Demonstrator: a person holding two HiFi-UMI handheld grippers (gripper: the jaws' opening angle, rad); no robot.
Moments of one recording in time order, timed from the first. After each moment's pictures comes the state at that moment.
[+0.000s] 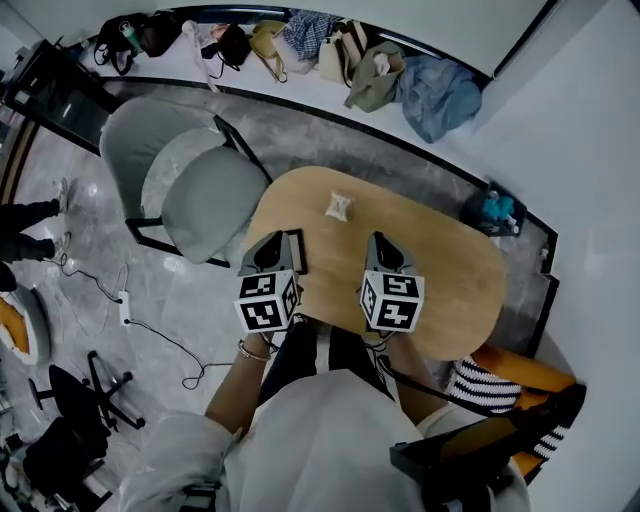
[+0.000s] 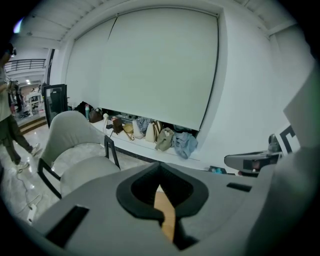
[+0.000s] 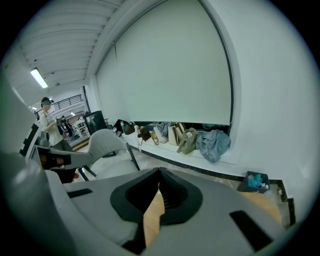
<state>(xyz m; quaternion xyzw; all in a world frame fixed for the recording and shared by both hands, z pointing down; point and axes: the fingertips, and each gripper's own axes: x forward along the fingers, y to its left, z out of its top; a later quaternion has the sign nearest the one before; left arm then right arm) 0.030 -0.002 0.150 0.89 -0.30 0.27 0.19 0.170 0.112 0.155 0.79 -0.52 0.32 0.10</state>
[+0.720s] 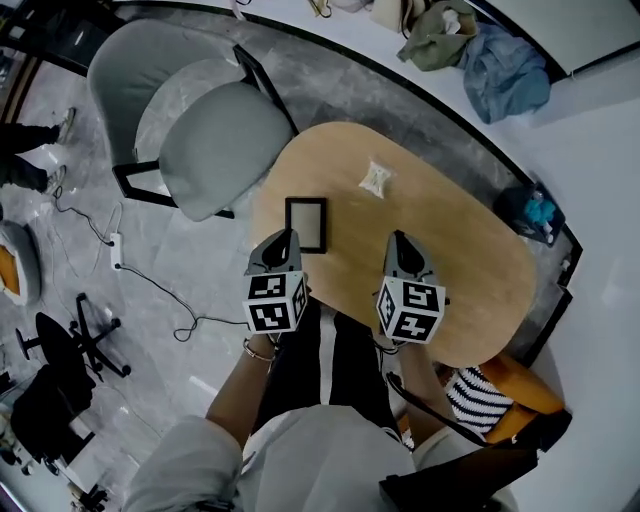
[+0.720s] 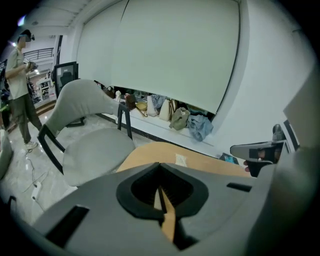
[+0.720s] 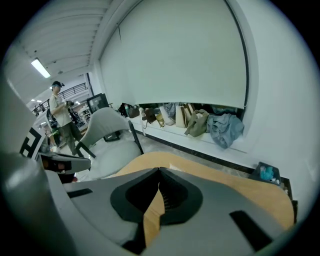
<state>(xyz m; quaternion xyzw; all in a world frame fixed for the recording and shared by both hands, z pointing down) -0.024 -0.021 0.298 0.84 -0.34 0.34 0.24 0.144 0.078 0.281 0.75 -0.54 0.36 0.15</state>
